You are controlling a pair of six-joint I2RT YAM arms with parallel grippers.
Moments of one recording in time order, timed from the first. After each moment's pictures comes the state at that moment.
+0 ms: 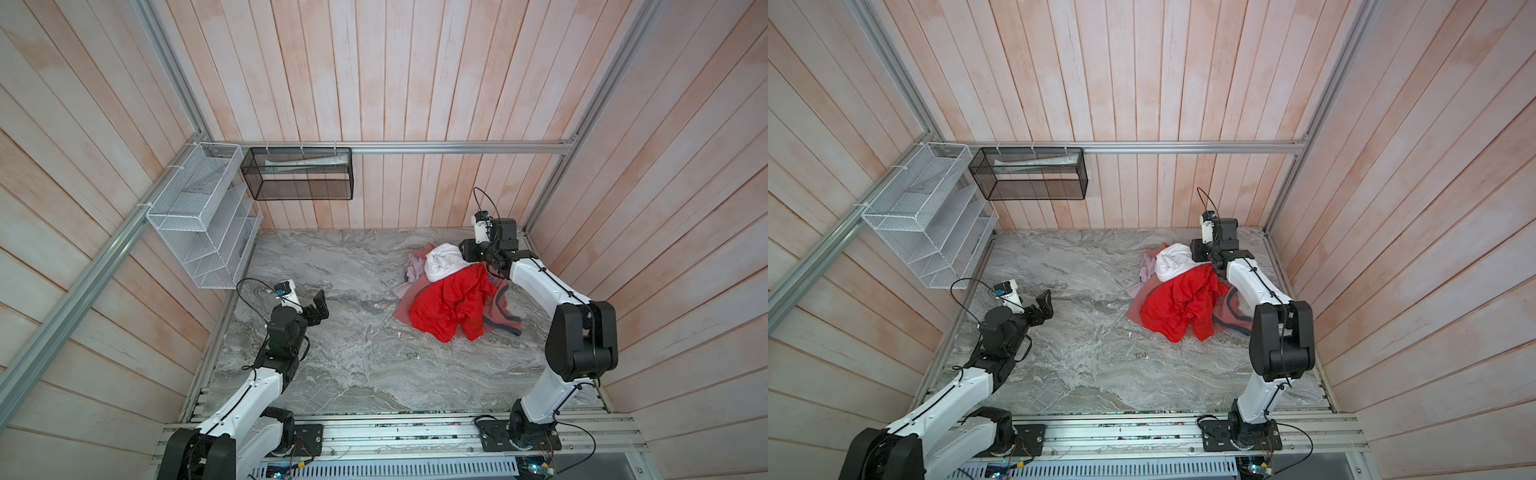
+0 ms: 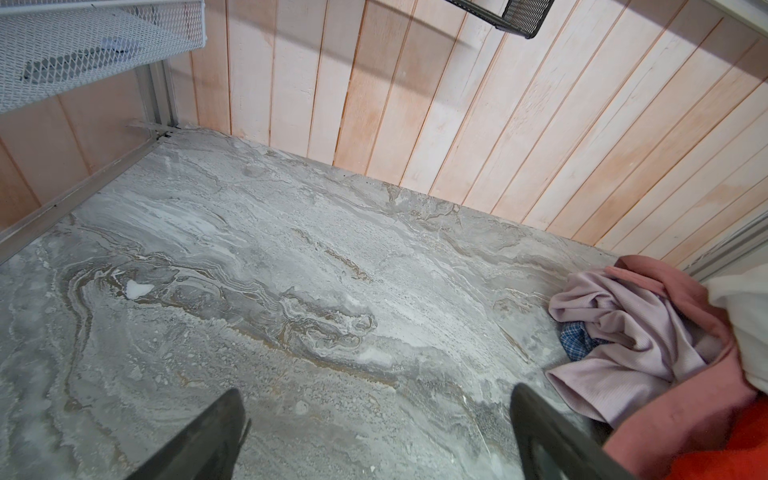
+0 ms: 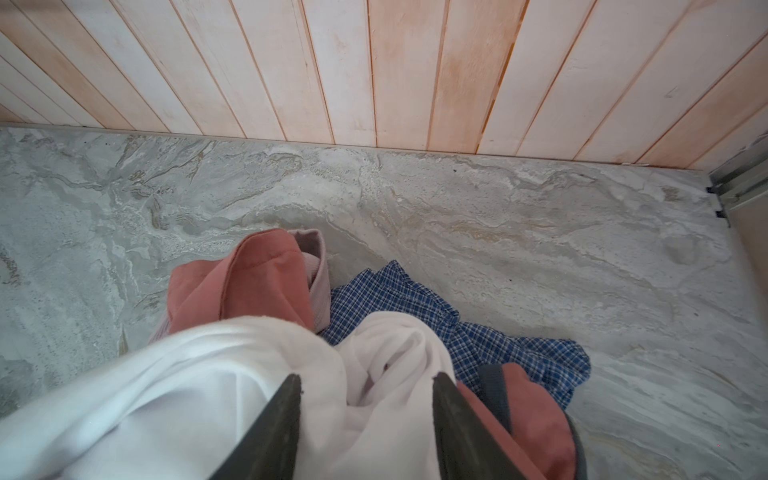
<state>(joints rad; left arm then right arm) -0.18 0.99 0.32 0.41 -0.10 -0.33 0.14 1.76 1.36 -0.25 -0.15 0.03</state>
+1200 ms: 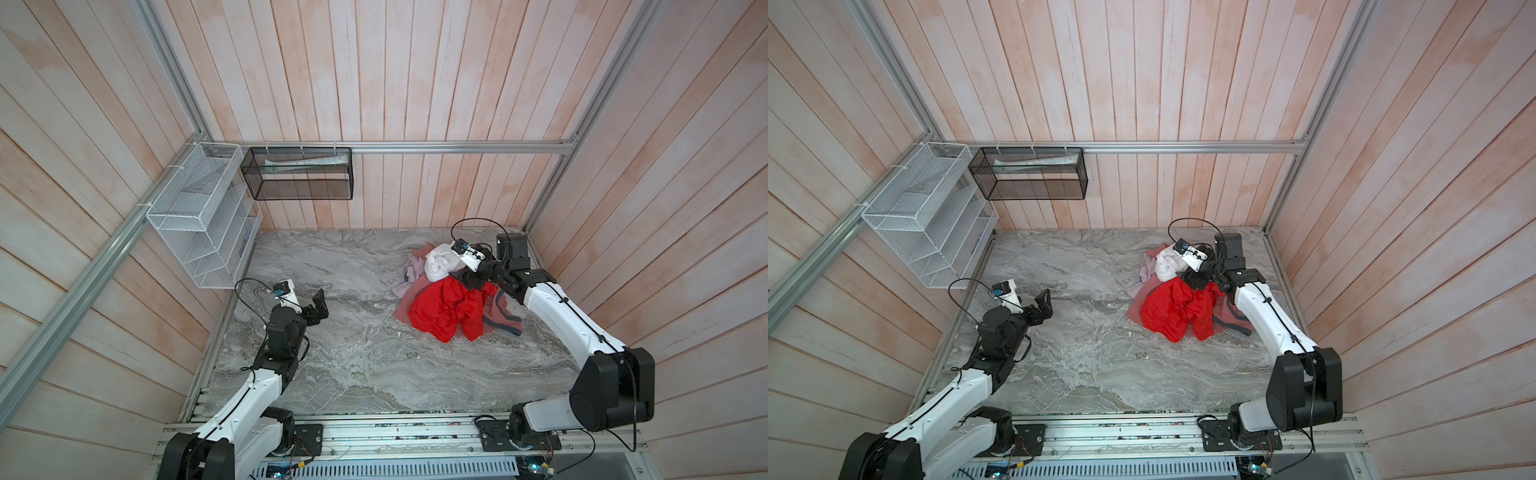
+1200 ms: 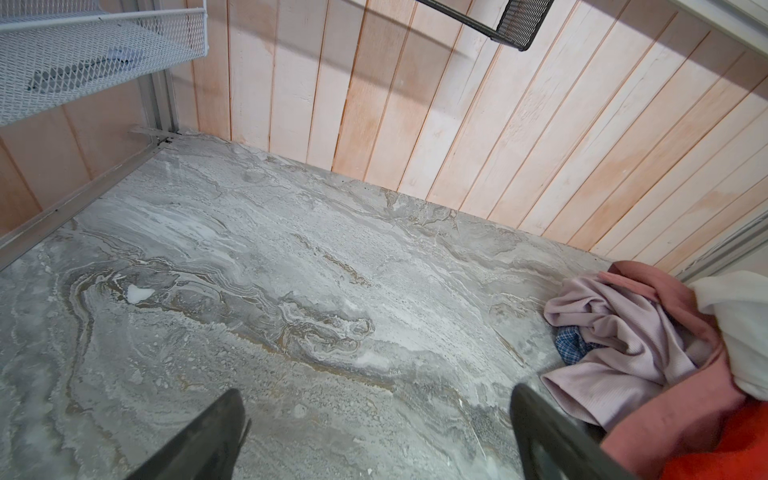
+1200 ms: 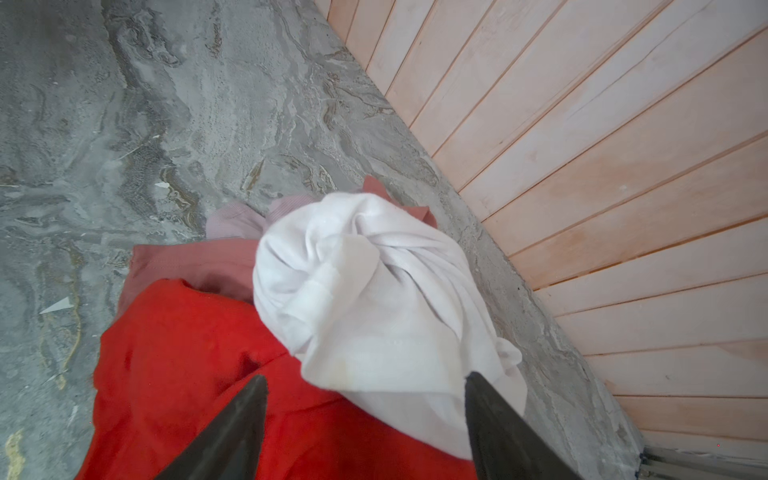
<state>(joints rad) -0.18 0.97 0.32 0.40 -0.11 -0.34 0.21 1.42 1.14 -0.35 -0.40 -0.75</state>
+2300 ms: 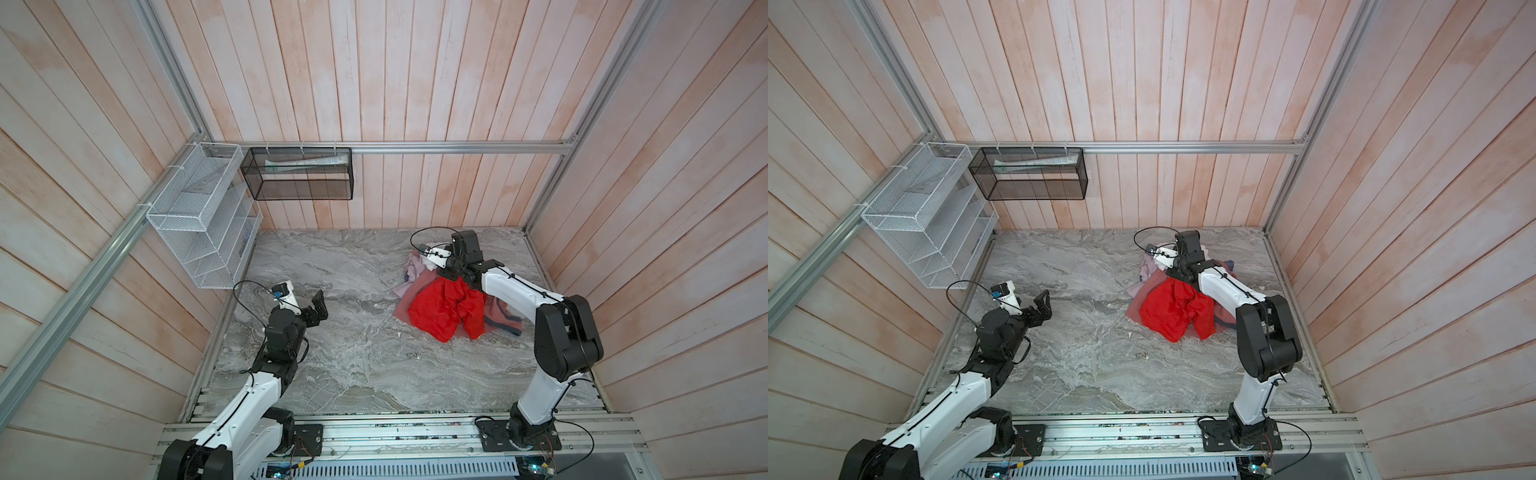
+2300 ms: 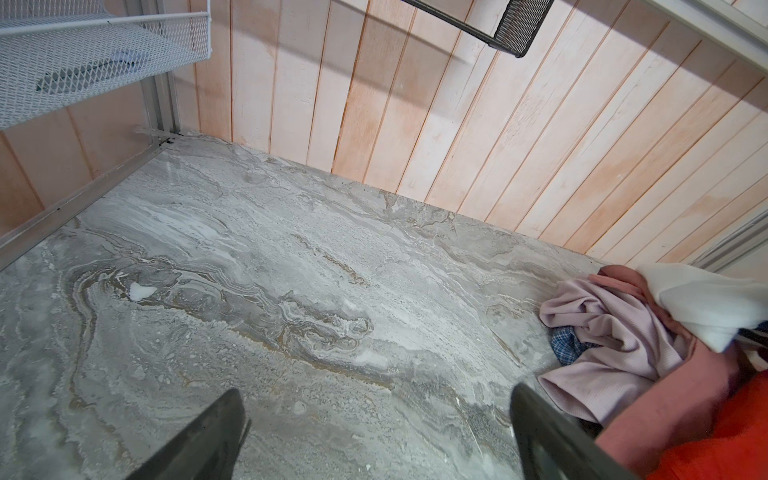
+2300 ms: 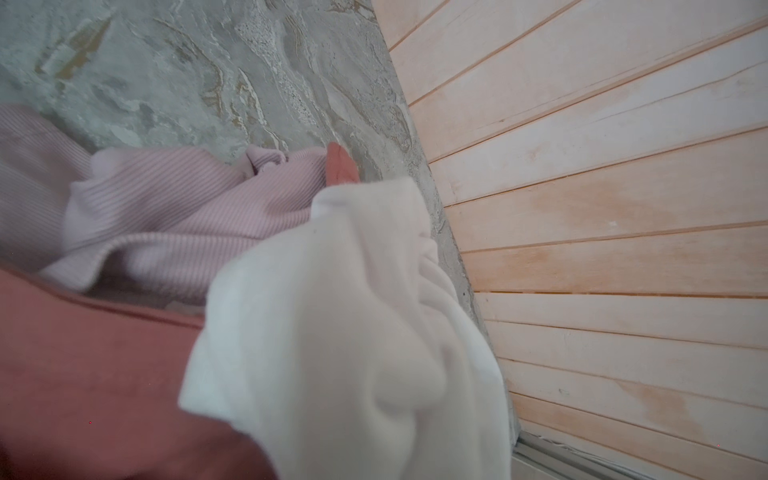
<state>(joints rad) -0.18 0.94 0.31 0.39 -0.11 -0.35 0.37 1.79 1.28 -0.15 0.03 -0.93</state>
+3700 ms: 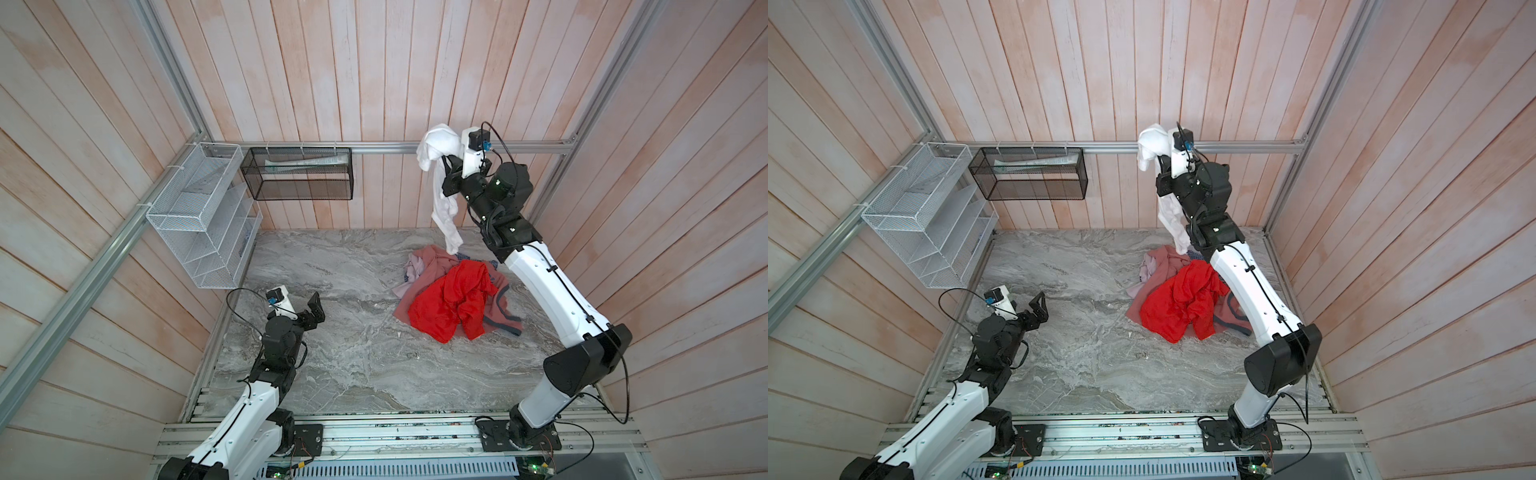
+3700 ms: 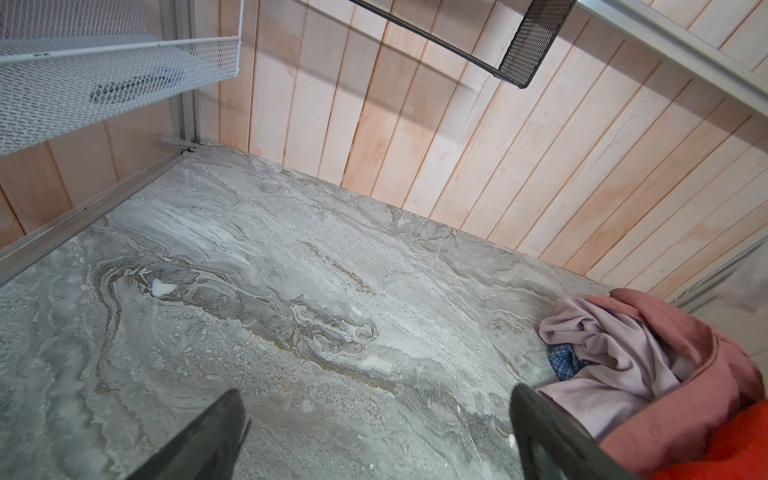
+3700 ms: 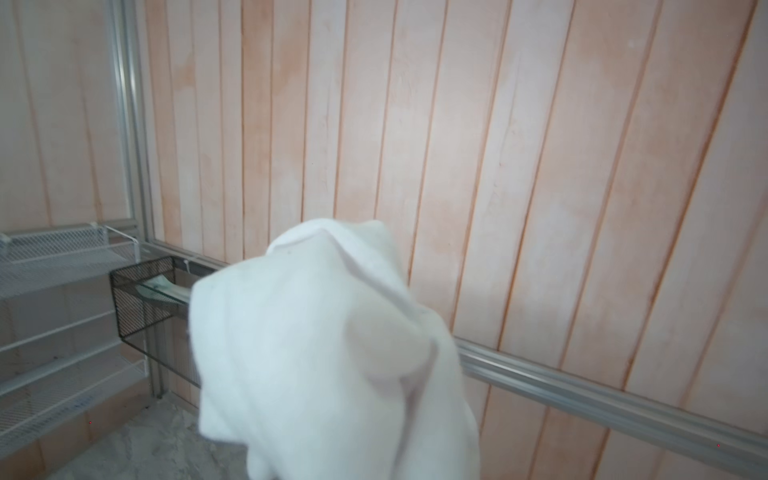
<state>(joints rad) -0.18 0.84 0.26 0.39 -0.15 -0.38 0.46 1.71 1.91 0.07 -0.08 -0.06</state>
